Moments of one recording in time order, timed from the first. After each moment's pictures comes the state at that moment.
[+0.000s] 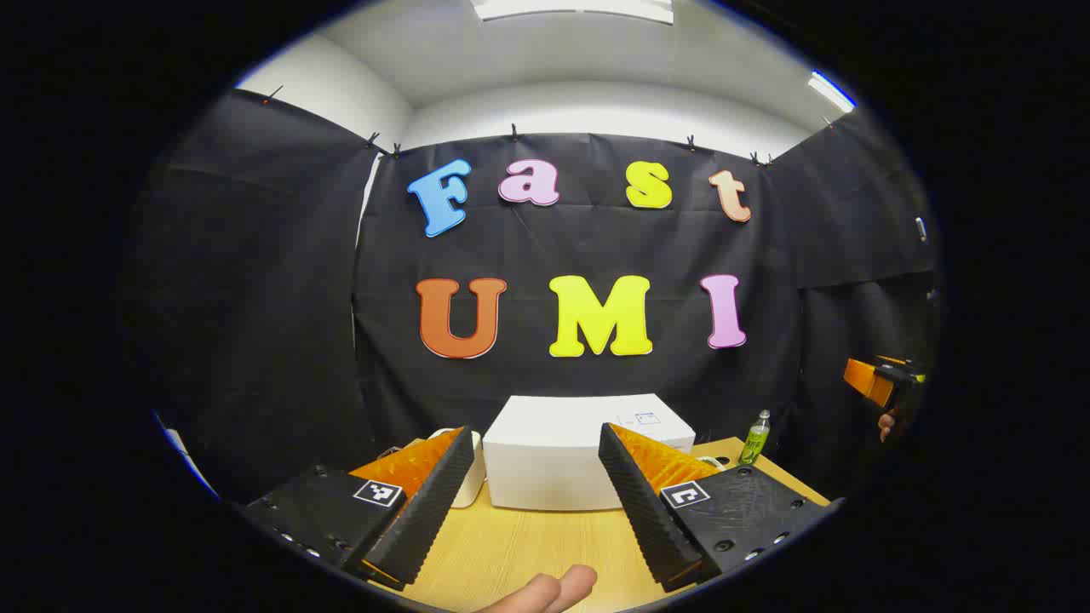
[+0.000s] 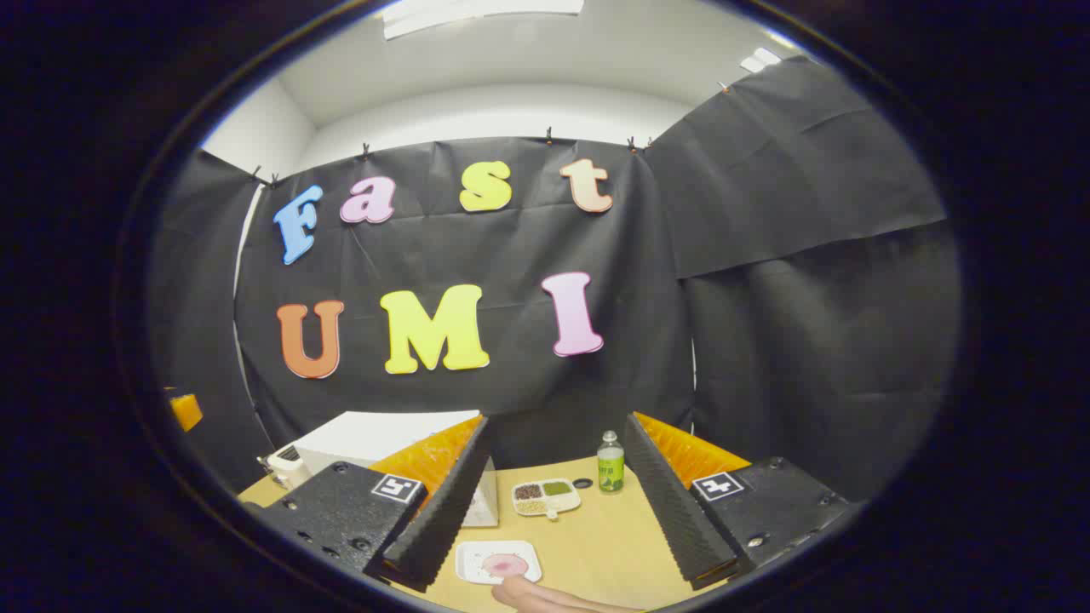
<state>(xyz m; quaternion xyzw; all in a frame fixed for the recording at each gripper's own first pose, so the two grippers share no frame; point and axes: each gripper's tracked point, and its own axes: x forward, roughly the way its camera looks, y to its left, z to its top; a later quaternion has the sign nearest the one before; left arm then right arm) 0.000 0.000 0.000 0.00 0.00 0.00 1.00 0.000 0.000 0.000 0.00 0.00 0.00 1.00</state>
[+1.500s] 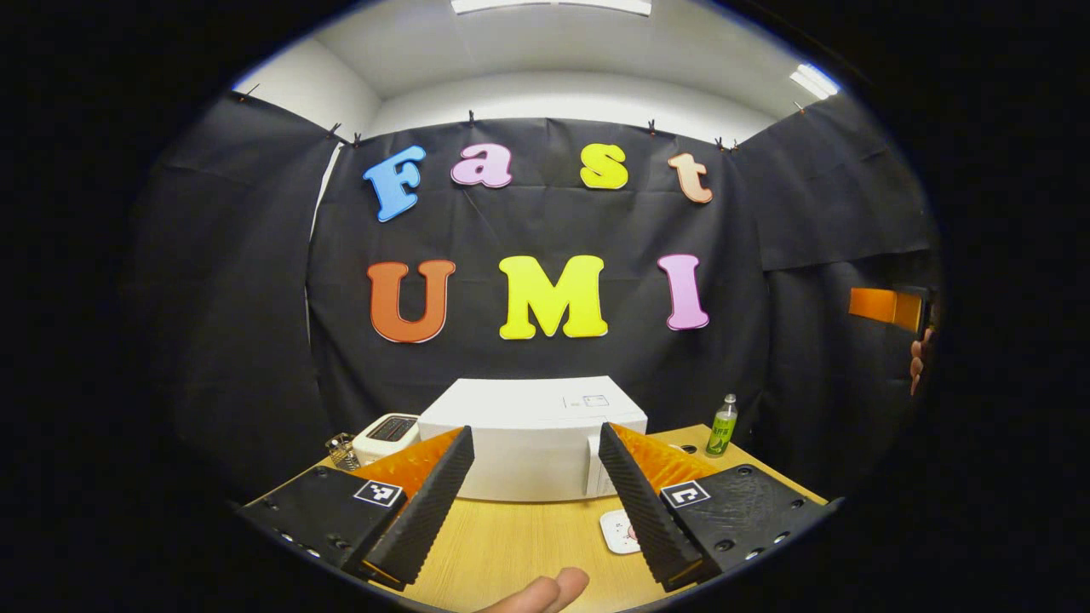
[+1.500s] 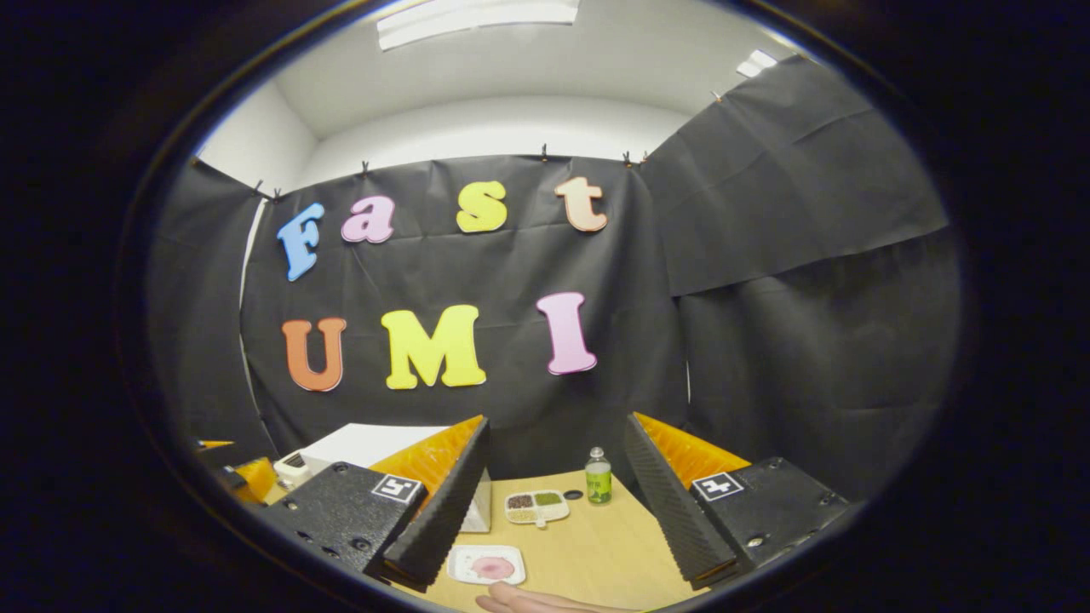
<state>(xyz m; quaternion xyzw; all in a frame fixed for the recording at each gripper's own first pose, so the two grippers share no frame) 0.033 -0.088 -0.060 0.00 0.02 -0.05 1.00 -0.021 -0.037 0.033 0.00 -0.02 0.01 1.00</state>
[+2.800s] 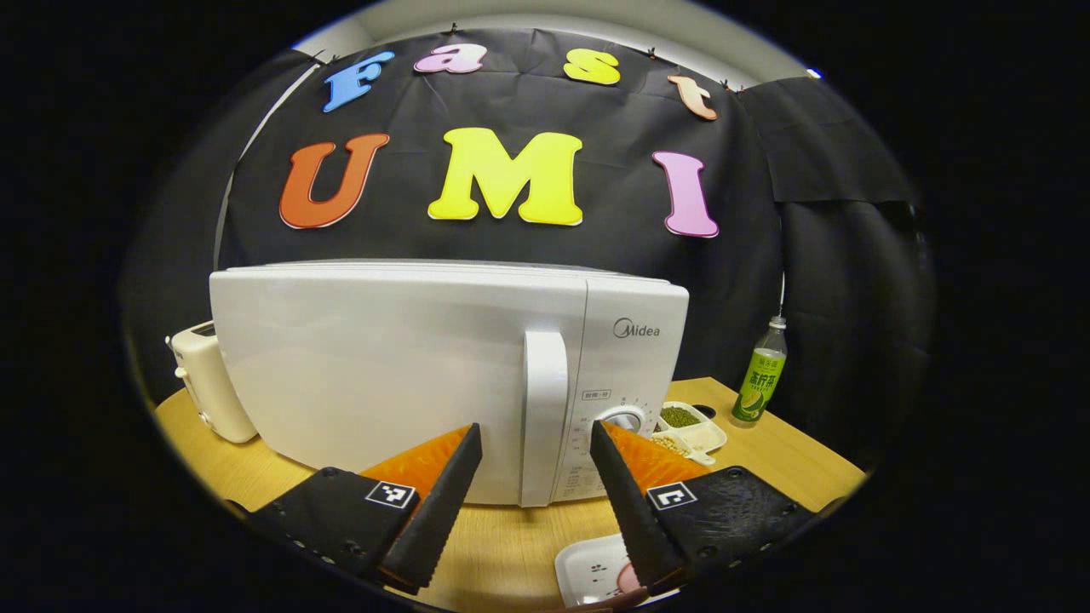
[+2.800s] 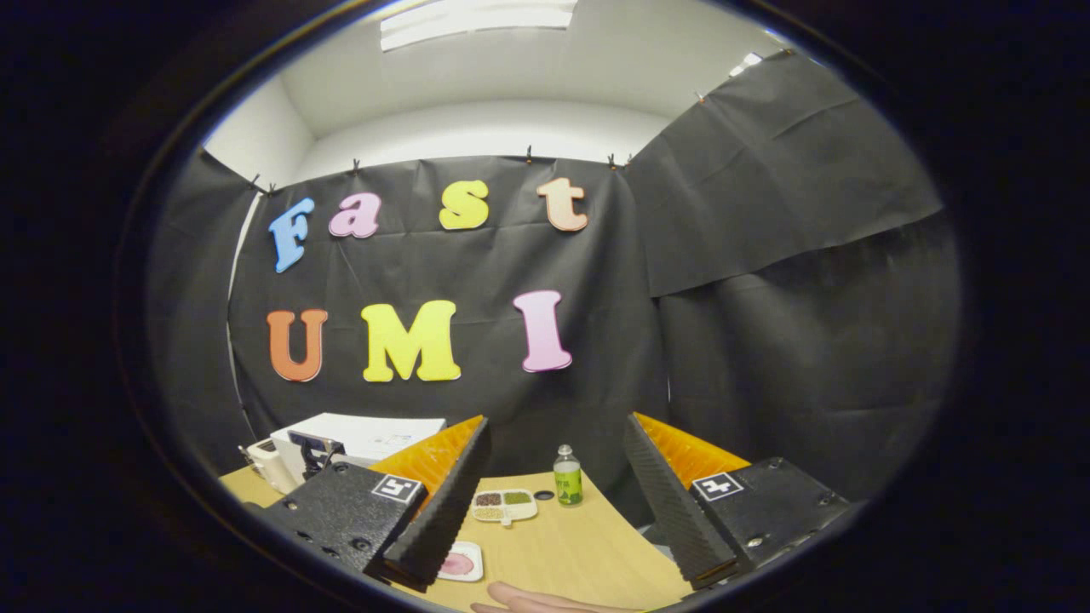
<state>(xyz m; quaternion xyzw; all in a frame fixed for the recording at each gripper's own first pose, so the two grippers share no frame) 0.248 -0.197 -0.273 -0.04 0.09 -0.10 0.99 -0.013 -0.093 -0.002 -0.01 -0.04 -0.01 1.00</state>
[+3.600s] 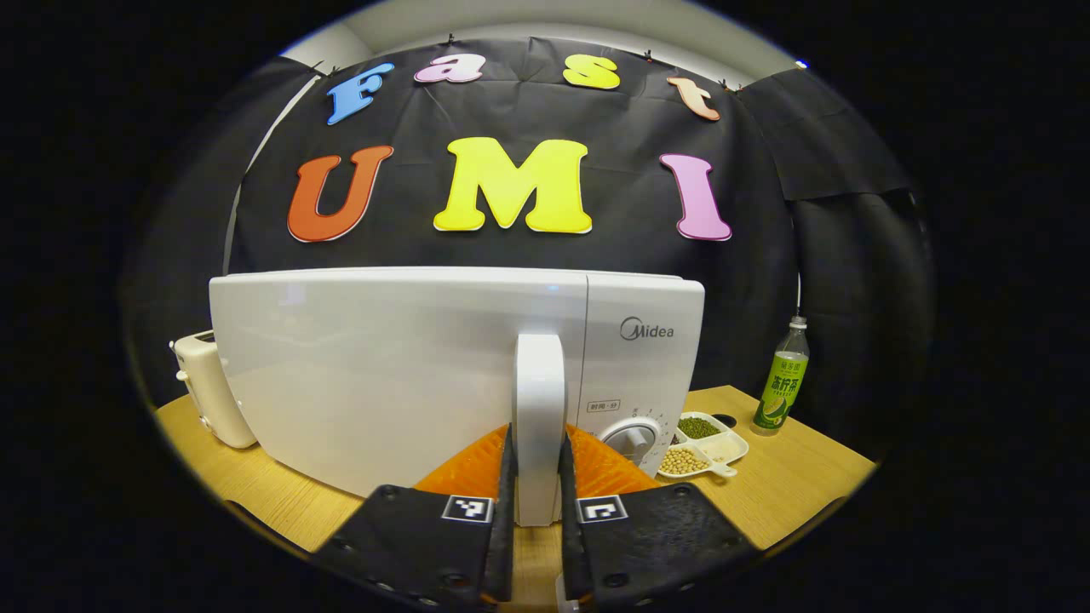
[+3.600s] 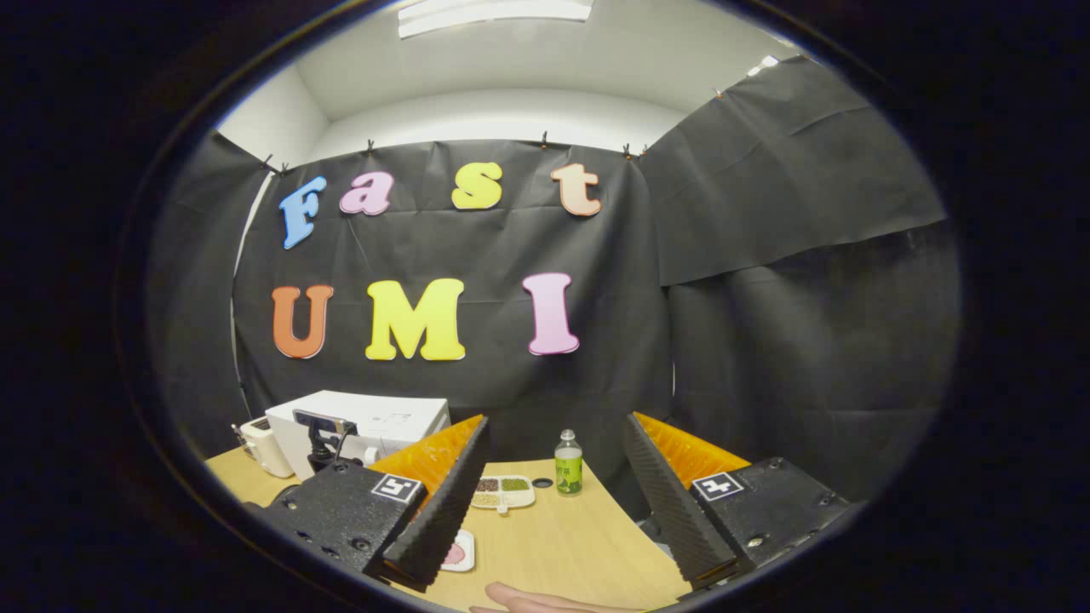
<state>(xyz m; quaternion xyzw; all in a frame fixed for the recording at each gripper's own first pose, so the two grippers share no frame) 0.266 -0.200 -0.279 -0.03 0.07 -0.08 0.99 0.000 -0.084 -0.034 -0.03 -0.01 0.00 1.00</state>
